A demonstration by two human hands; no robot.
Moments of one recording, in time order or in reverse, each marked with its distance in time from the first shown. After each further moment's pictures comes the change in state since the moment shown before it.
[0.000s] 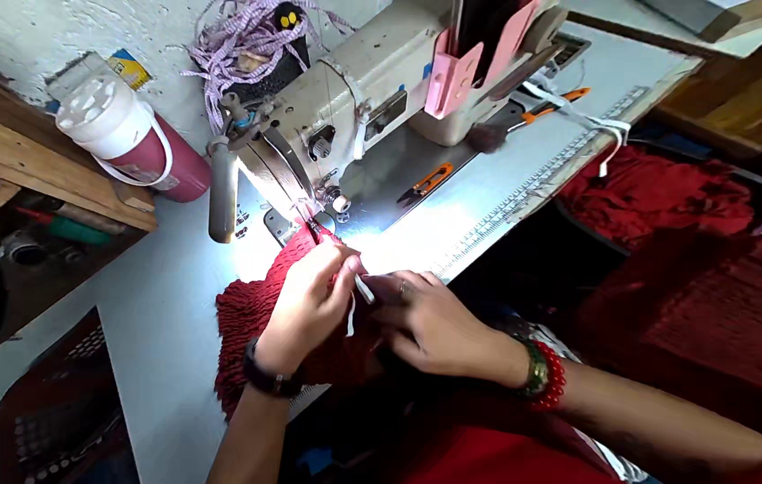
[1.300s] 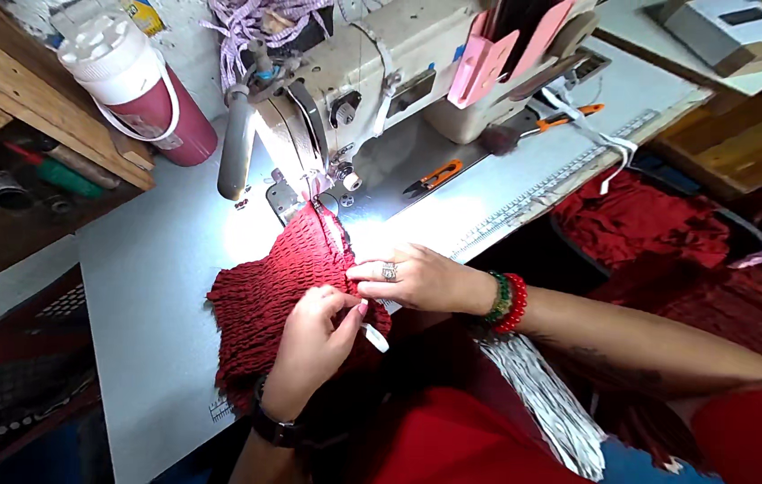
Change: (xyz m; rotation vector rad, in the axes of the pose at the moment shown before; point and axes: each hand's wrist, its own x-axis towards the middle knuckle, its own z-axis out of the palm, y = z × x) left_hand -0.066 0.006 0.047 -0.100 0.114 -0.238; right_hand 0.047 0.050 -0.007 -0.066 -0.048 -0.662
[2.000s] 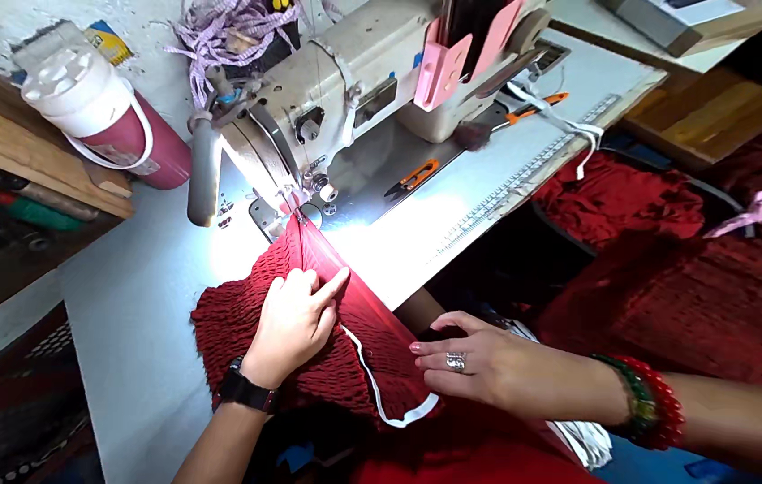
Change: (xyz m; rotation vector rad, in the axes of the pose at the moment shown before) left_hand 0.032 -0.044 -0.014 0.590 -0.226 0.300; right_hand -0.067 -0.095 -0.049 0.111 -0.168 0.148
